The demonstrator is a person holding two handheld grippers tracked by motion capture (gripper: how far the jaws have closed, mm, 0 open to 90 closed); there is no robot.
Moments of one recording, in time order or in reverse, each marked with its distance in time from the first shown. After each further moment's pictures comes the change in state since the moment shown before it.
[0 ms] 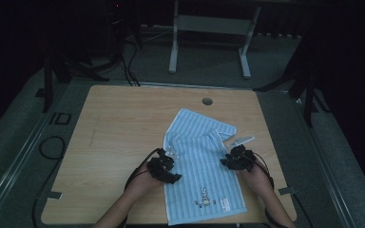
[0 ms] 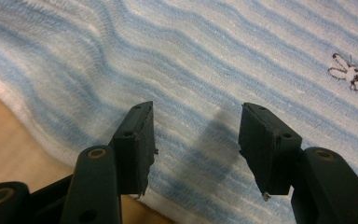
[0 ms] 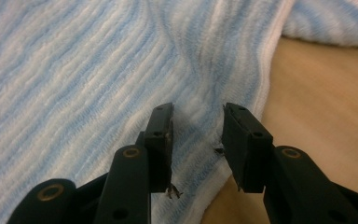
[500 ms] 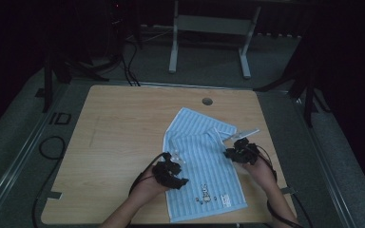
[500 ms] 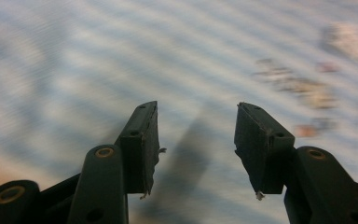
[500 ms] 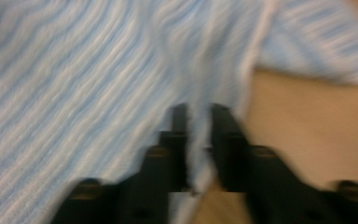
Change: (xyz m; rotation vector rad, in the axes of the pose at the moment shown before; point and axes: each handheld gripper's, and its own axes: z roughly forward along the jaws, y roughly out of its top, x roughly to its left) left arm -0.052 0.007 -0.013 -0.061 -0.058 0.103; right arm -0.017 0.018 -0.025 -0.039 0.007 -0.005
